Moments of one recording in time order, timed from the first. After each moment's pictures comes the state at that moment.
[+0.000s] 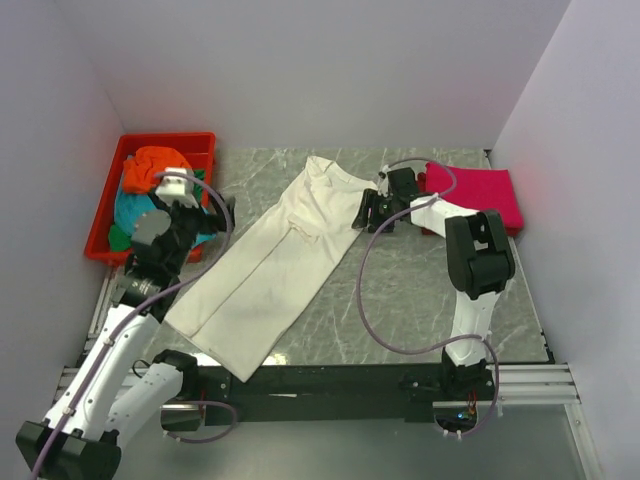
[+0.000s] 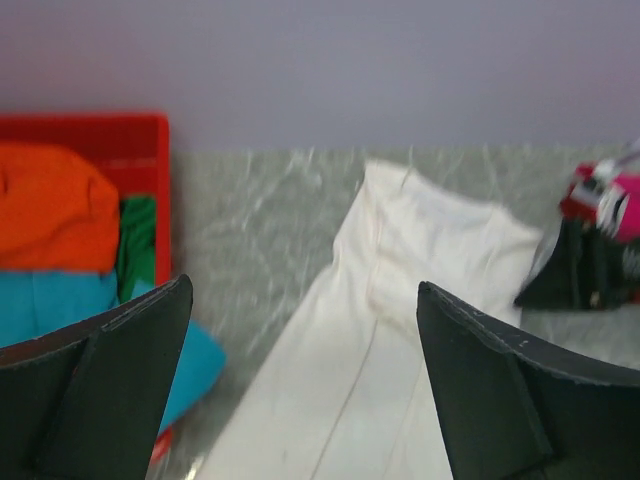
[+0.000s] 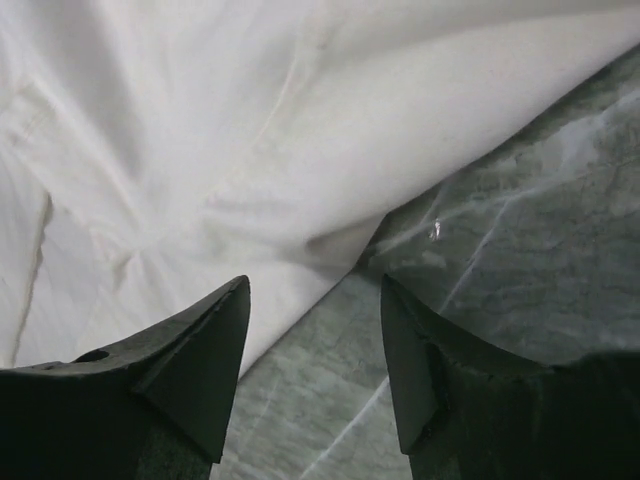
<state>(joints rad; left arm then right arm) -0.28 0.81 0.83 -0.02 -0.09 -0.16 0.24 1.96 1.26 -0.22 -0.36 0.40</state>
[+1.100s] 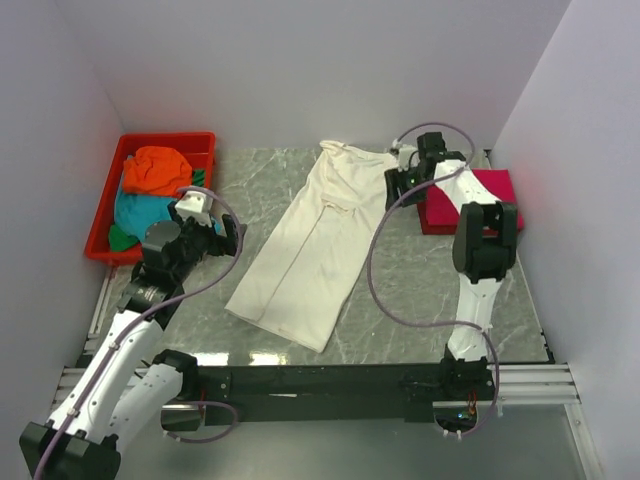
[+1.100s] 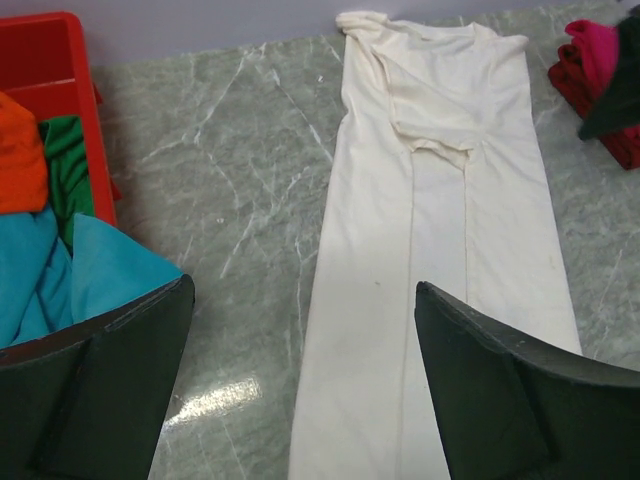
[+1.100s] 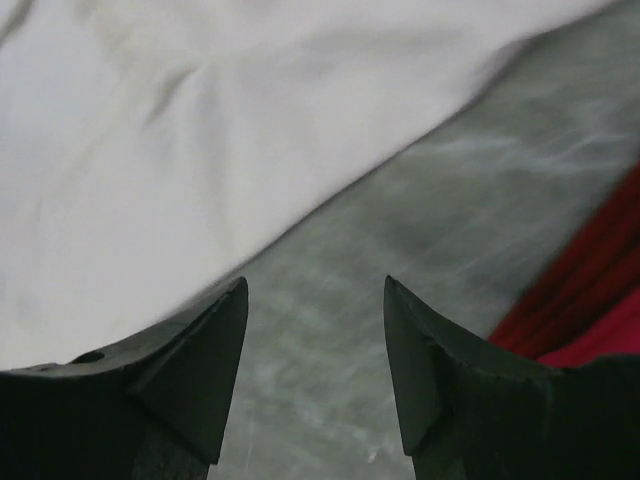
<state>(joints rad) -0.28 0.75 0.69 -0.12 0.07 -0.09 0.07 2.15 1.81 -0.75 -0.36 -0.19</state>
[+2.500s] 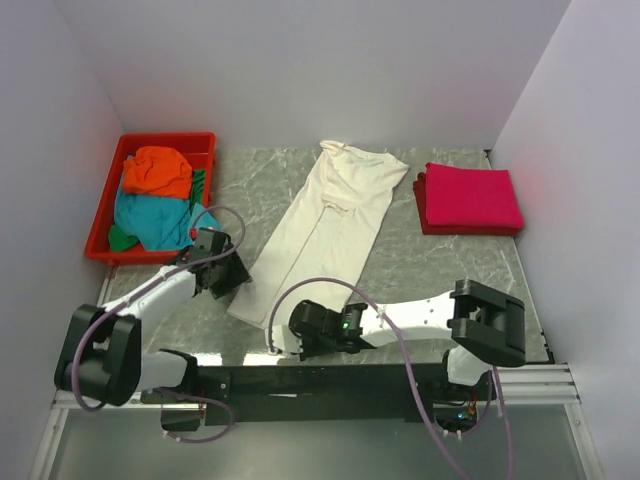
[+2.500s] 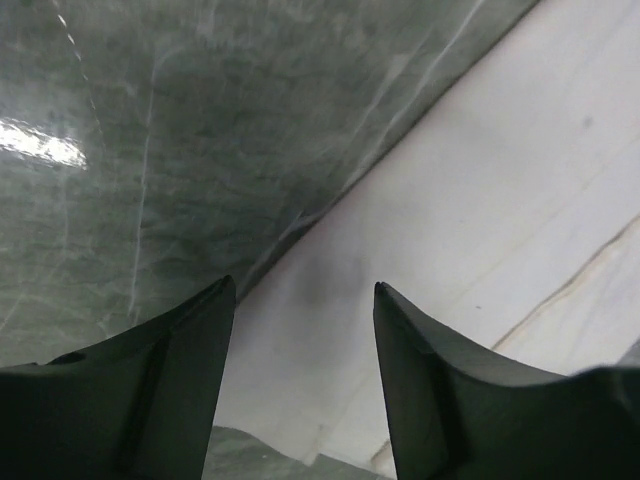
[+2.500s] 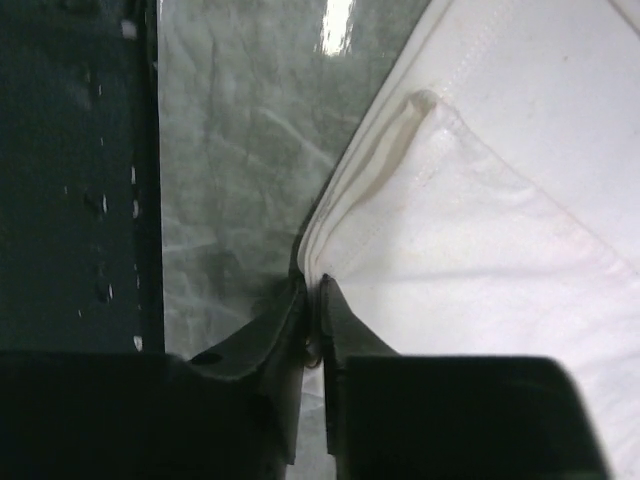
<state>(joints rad) -0.27 1.23 0.61 -0.36 -0.01 -0.78 1.31 1.62 0.85 -0.27 0.01 -0.45</state>
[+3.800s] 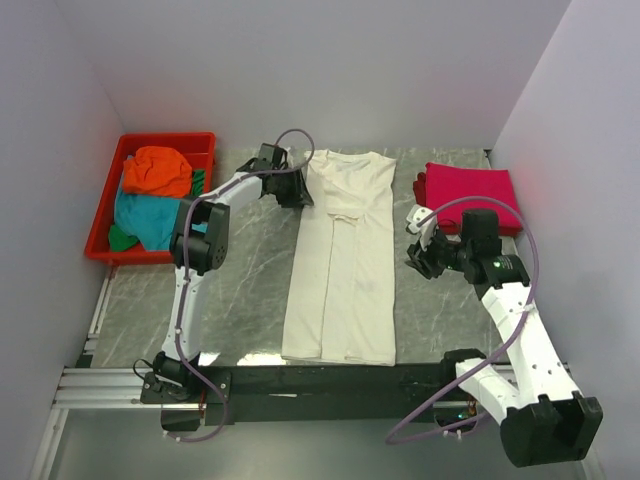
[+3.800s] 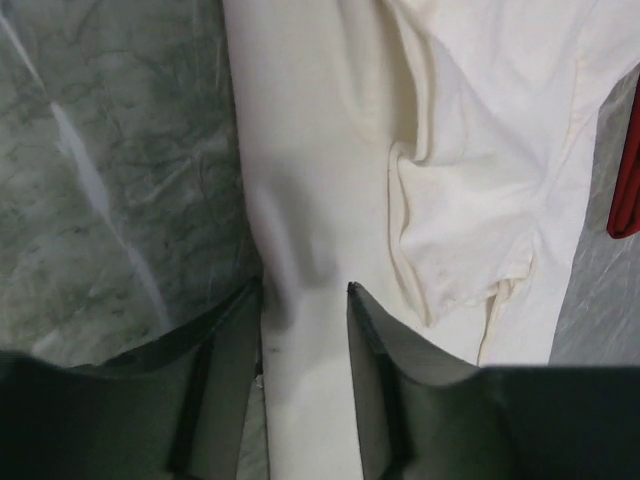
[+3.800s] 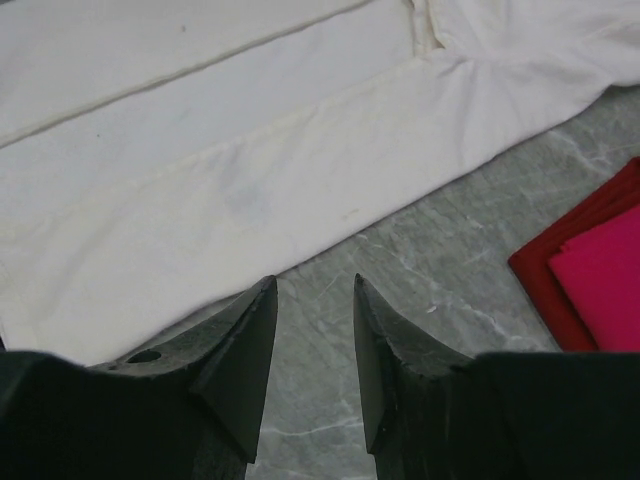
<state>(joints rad) -0.34 2.38 1.89 -0.36 0.40 -0.52 0.09 0.92 0.85 -0.70 -0.61 -0.73</state>
